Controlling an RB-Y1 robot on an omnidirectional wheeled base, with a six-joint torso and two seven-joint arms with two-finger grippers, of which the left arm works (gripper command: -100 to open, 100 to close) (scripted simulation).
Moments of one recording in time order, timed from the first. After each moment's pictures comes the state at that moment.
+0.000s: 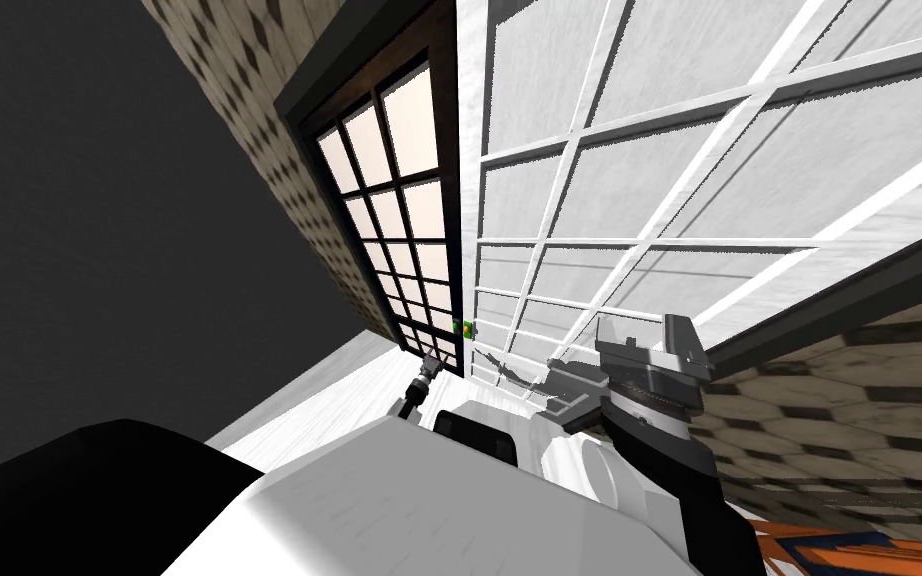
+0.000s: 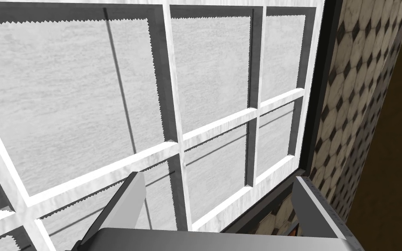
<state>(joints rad) 0.08 0.01 0.22 -0.86 -0.51 -0.82 -1.21</state>
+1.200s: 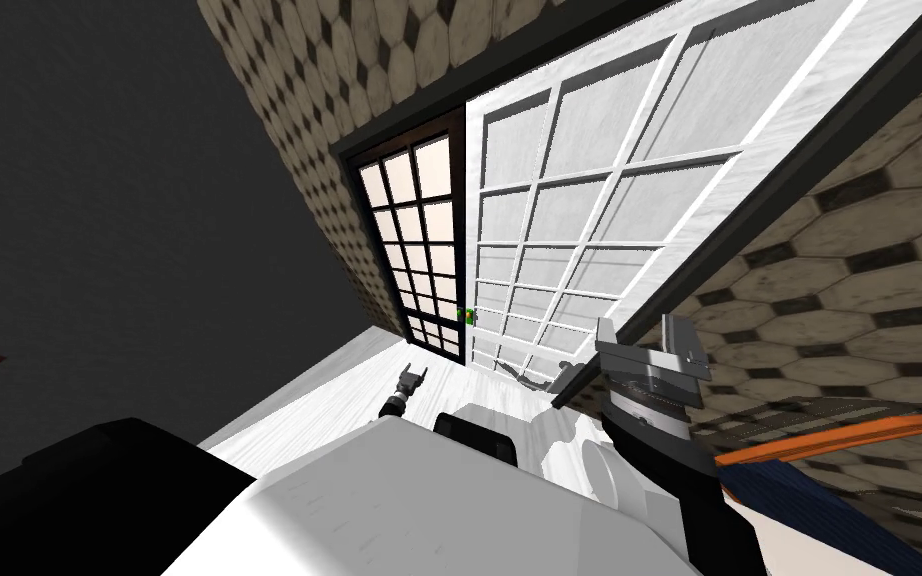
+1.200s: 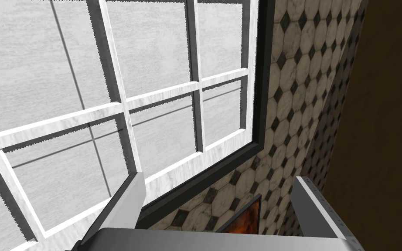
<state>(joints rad) 0.14 0.14 0.26 -0.69 -0.35 -0.83 -1.27</state>
